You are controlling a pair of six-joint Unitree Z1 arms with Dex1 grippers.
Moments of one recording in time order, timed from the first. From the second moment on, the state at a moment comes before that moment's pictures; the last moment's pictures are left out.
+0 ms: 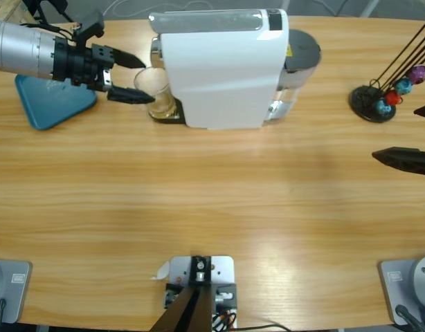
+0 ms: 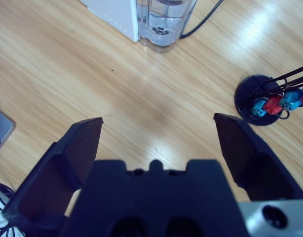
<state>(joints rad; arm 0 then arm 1) -0.44 1.83 -0.97 0.01 -0.72 0.69 0.72 1.03 -0.84 0.65 -0.11 0.02</state>
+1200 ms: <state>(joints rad) -0.42 1.79 -0.98 0.00 -0.67 0.65 0.72 1.01 -0.84 0.65 -0.11 0.02</state>
